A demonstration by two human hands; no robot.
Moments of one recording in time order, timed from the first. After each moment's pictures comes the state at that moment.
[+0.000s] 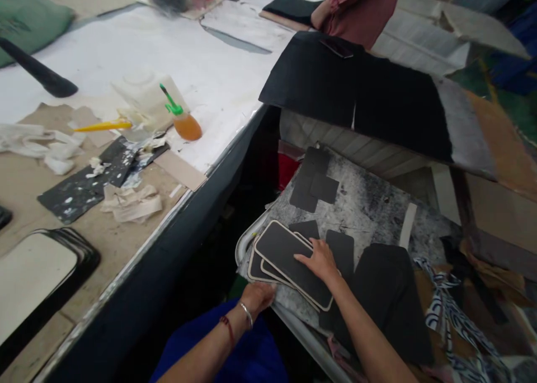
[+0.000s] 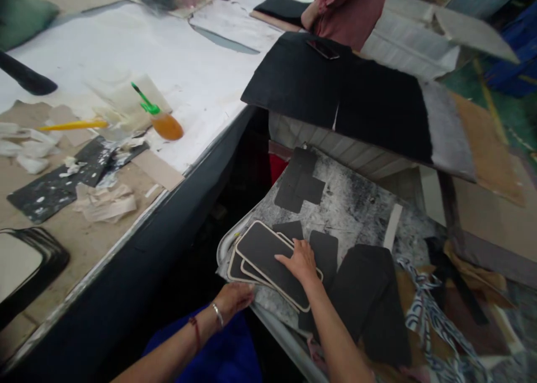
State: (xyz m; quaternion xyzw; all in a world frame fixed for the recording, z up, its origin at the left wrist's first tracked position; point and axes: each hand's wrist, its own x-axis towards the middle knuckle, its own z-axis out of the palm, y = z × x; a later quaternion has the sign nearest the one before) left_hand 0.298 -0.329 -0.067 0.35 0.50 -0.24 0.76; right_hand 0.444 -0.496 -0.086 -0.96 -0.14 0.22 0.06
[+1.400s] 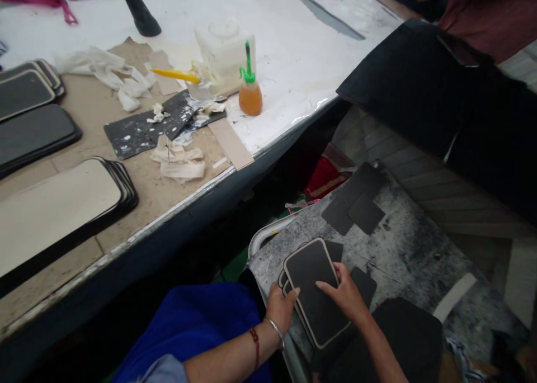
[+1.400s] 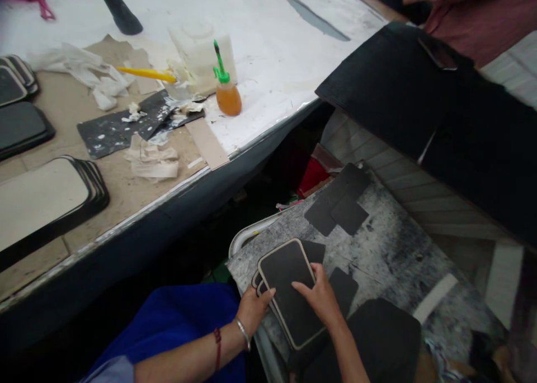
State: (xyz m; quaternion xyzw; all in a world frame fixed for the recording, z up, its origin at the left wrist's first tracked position) left_hand 0.329 -0.386 -0.062 0.27 0.55 0.01 0.79; right_hand 0.465 -0.500 -0.056 -0.86 -0.10 0.39 0.31
